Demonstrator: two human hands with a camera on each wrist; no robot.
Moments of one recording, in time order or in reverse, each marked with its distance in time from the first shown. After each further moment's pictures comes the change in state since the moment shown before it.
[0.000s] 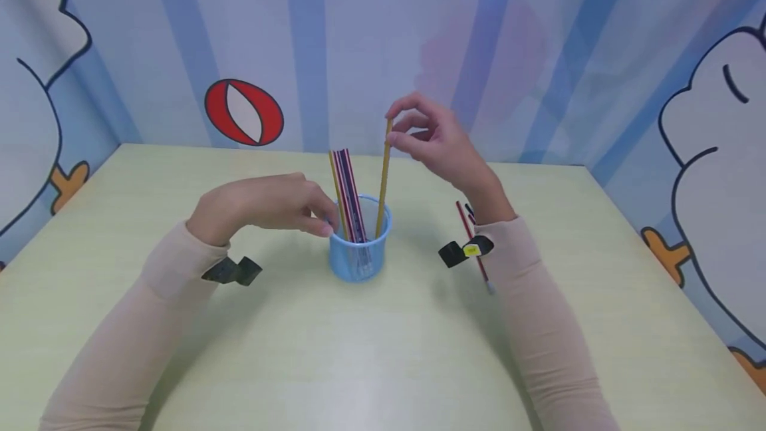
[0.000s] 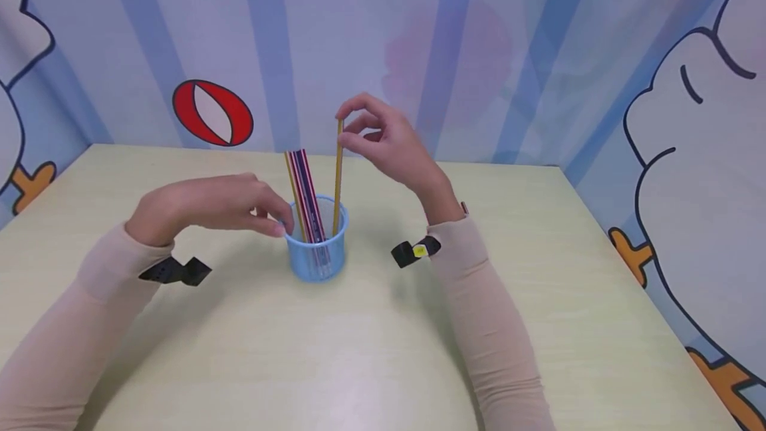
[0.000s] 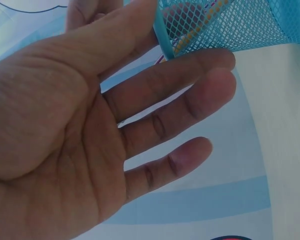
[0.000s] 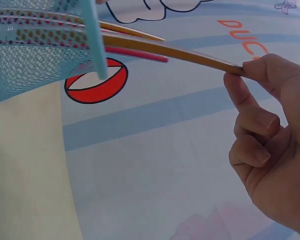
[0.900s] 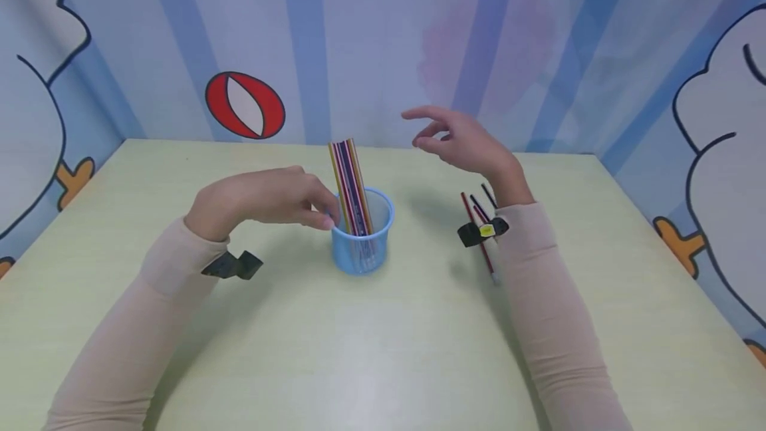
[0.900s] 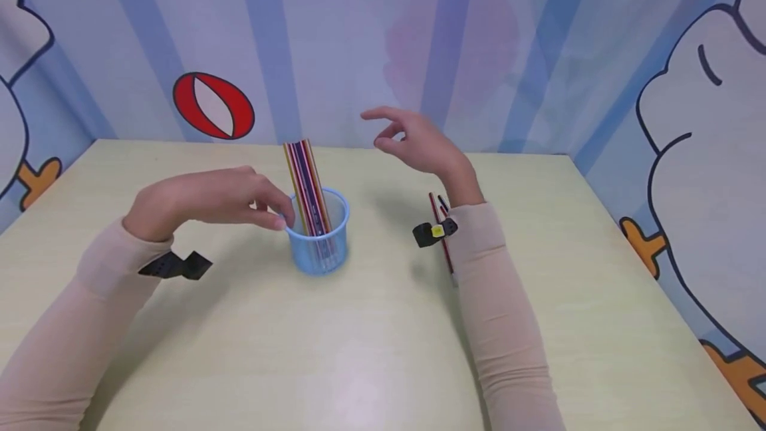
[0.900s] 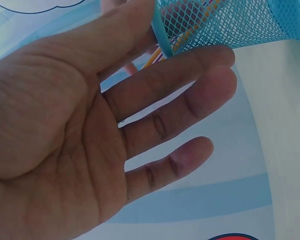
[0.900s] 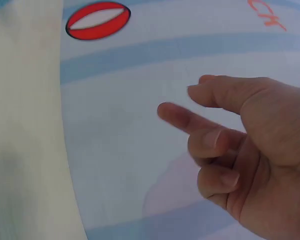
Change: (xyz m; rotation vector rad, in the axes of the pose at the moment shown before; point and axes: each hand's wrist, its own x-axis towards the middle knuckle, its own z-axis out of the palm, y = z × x) left_hand -0.003 0.004 -0.001 0.002 -0.004 -0.026; right_hand -0.006 0.024 -0.037 -0.430 -0.209 0.271
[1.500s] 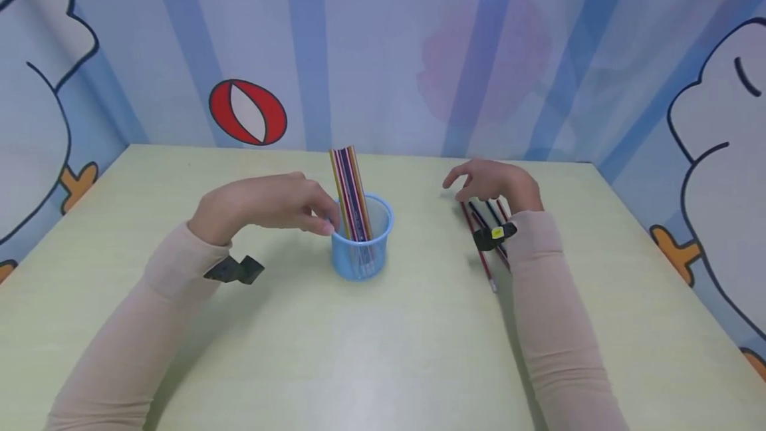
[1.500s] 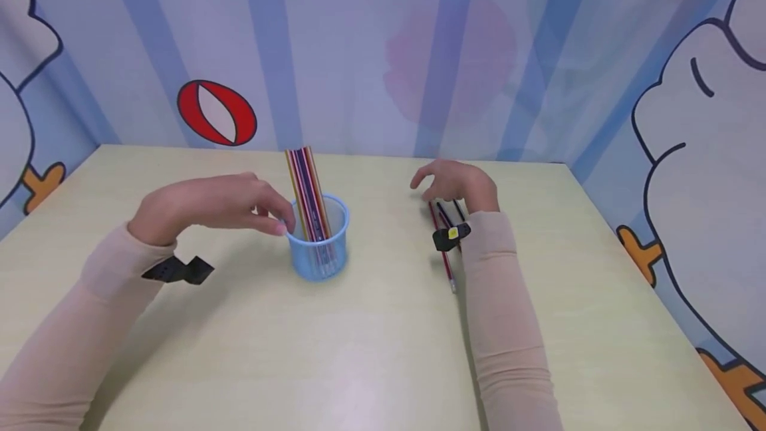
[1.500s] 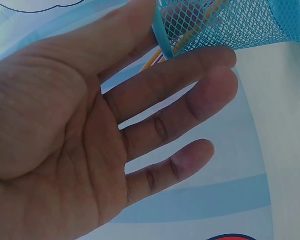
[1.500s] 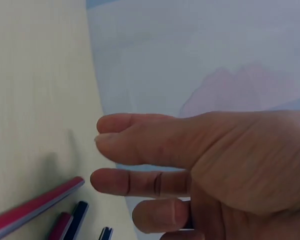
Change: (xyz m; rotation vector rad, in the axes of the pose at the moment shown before) left_hand -0.001 -0.002 0.001 -0.002 0.010 0.000; right_hand -0.012 0.065 -0.009 -0.204 -0.411 0.413
